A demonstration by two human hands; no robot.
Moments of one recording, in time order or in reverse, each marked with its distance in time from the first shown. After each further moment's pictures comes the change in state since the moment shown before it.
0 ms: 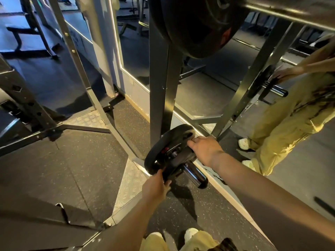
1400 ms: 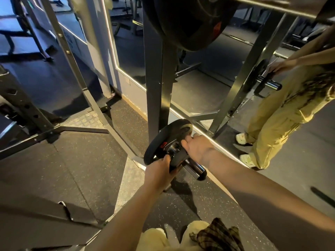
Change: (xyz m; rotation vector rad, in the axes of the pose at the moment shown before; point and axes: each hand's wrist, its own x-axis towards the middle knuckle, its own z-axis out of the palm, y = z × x) left_hand 0.001 0.022 -0.025 0.115 0.101 0.257; right_hand -0.013 -0.029 -0.006 -0.207 -0.051 0.001
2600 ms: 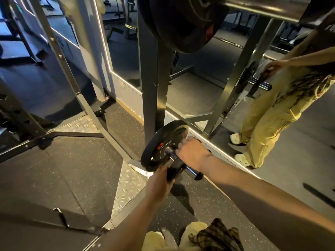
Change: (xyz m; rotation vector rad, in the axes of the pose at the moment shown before) left_hand -0.022 0.001 0.019 -0.167 -0.048 -0.058; right_hand -0.019 -0.014 -0.007 -0.207 0.161 -0.137
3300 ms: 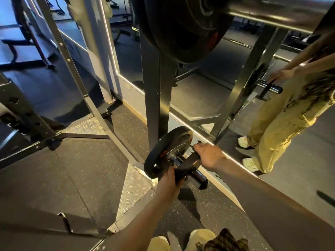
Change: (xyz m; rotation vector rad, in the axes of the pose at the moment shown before) left_hand 0.022 0.014 0.006 -0.220 -0.149 -0.130; right_hand 0.010 0.037 0.063 0.679 -0.051 0.300
